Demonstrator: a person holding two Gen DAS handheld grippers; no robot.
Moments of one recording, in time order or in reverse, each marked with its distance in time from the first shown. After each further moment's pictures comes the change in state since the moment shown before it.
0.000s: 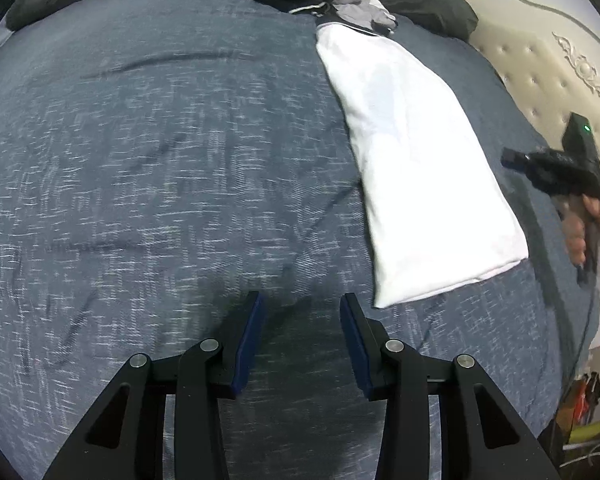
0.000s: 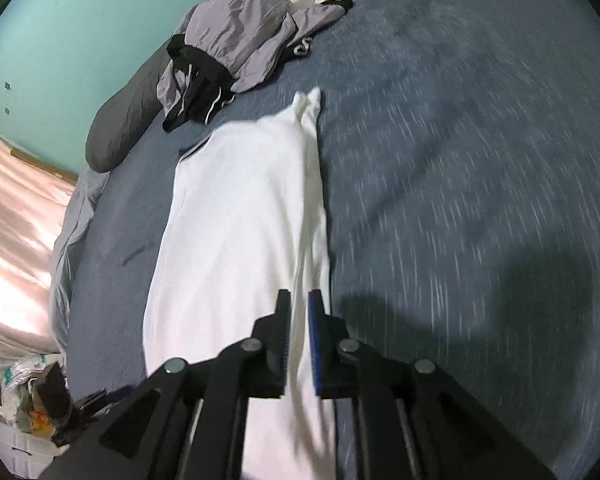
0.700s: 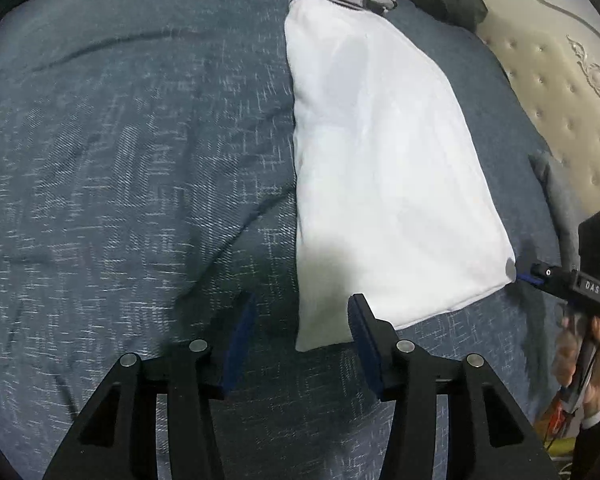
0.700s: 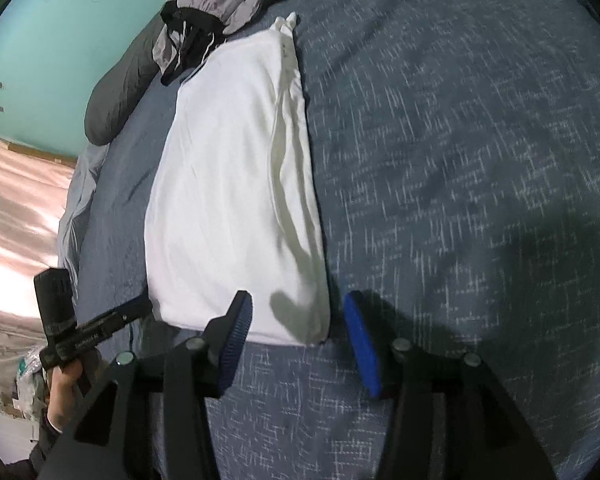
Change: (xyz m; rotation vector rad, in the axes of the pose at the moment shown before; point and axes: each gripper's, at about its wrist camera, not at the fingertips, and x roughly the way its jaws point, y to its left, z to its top) left arm 0.050 -0.039 0.039 -0.062 0.091 -0.038; right arm -0.021 -0.007 -0.097 0.055 0.122 0.011
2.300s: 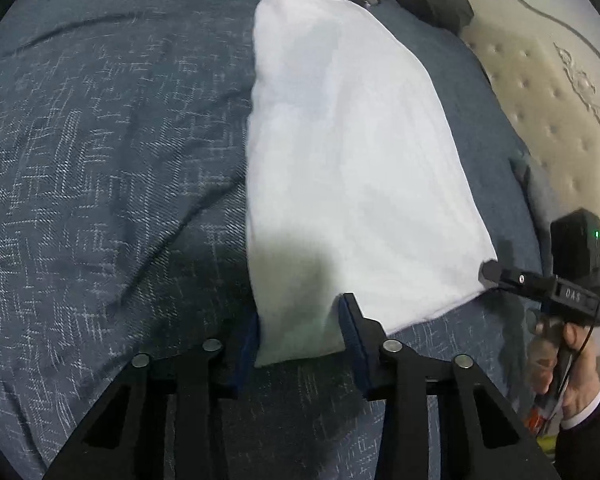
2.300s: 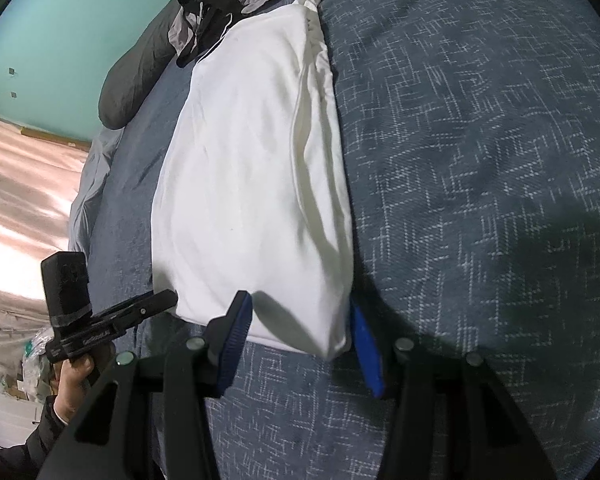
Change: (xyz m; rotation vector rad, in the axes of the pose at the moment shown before) left arm 0.022 -0.005 0.010 -0.015 -0.015 -0.107; right arm 0.022 0.005 0.005 -0.037 0.041 0.063
